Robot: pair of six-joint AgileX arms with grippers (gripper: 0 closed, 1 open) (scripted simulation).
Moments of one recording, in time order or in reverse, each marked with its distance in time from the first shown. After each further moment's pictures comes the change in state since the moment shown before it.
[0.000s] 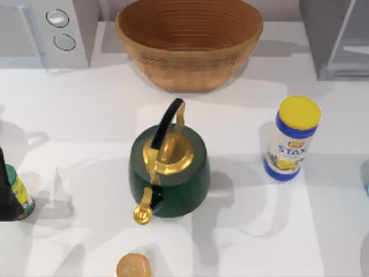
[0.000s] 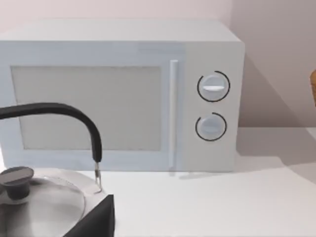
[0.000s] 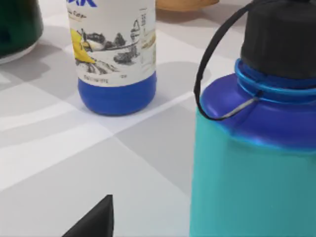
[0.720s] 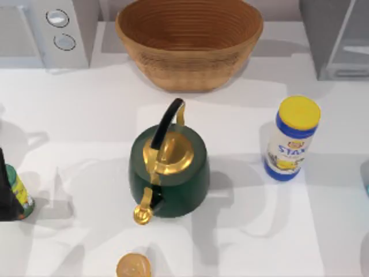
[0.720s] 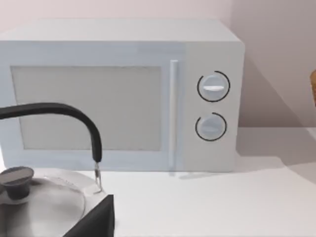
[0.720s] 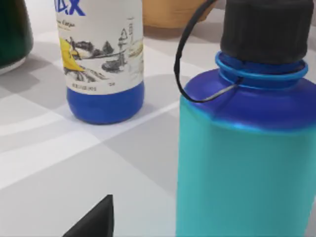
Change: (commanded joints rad) left arm 0.000 0.000 0.000 0.000 0.000 0.000; right arm -0.024 0.078 -0.009 0.072 -0.062 -0.016
